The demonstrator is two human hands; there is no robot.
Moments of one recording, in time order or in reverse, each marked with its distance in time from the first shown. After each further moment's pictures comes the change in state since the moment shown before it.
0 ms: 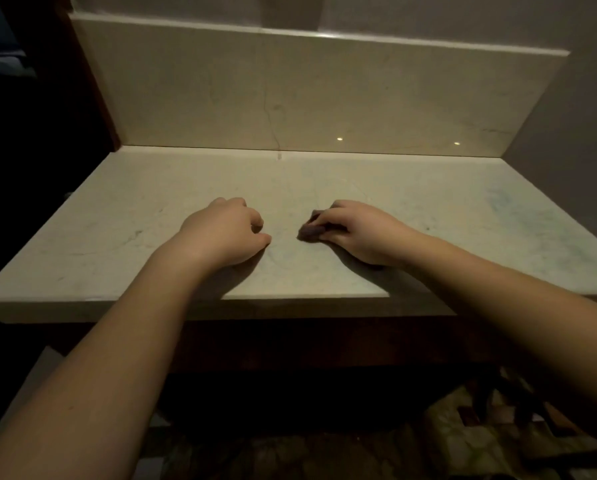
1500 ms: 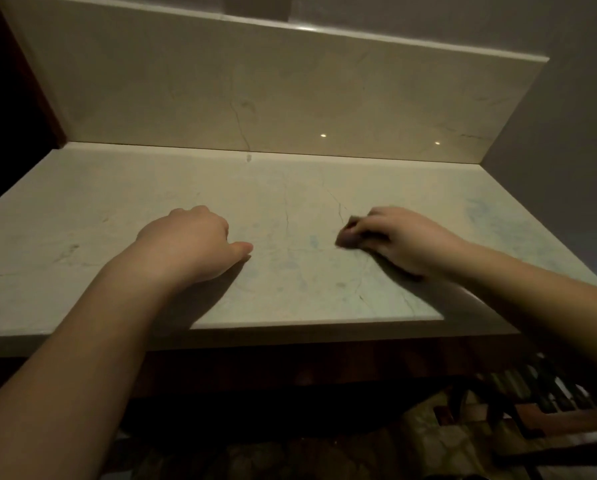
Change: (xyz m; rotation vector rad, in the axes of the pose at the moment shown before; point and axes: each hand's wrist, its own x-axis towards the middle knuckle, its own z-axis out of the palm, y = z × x) left_hand 0.014 0.024 -0.007 0.075 -0.134 -0.112; right_hand -0.035 0.082 -0.037 -0.116 0.023 0.001
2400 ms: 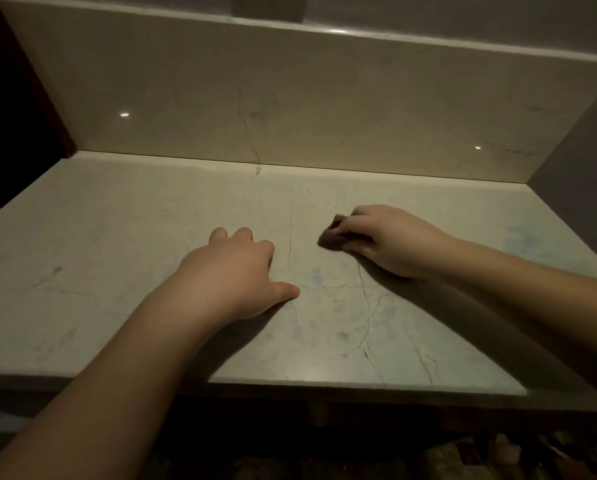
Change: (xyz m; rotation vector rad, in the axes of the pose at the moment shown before) left_hand 0.019 0.055 -0.001 0.034 -0.098 0.024; right_hand 0.069 0.029 0.013 -0.017 -0.001 -0.121
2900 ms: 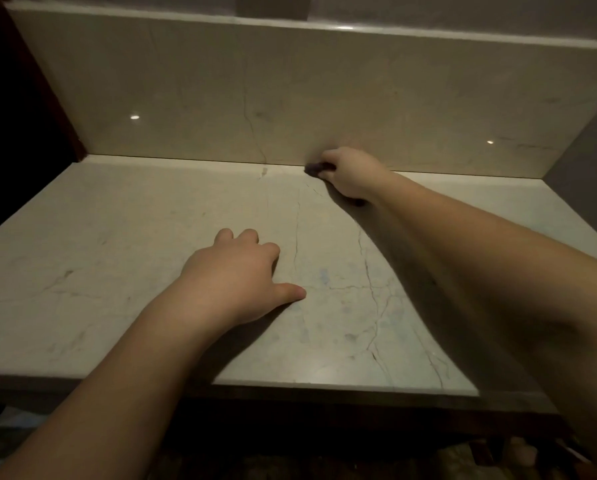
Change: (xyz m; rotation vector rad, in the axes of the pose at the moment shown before) left_hand -0.001 -0.002 0.002 0.040 0.045 0.020; right_hand 0.136 0.038 0.017 -0.063 0.071 0.281
